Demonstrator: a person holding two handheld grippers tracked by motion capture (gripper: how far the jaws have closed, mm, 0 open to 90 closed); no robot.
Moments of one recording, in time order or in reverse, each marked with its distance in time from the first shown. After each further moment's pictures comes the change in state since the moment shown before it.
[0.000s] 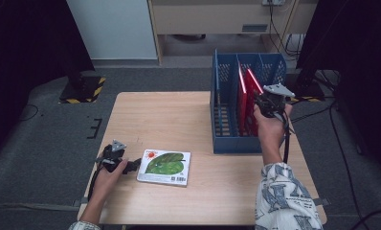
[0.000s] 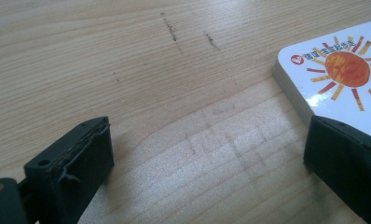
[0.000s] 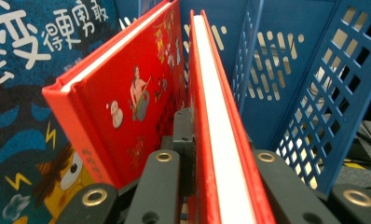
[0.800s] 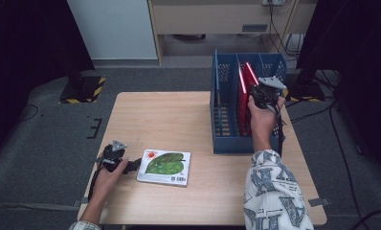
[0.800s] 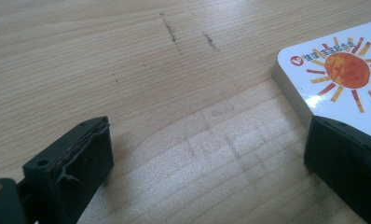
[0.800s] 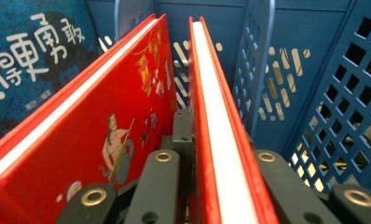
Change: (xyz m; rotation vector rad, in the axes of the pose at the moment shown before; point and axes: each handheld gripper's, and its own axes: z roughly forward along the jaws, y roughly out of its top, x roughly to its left) left arm 0.000 0.001 0.001 0.002 0.000 0.003; right arm 0.005 0.008 0.036 -0.032 -0.047 0.036
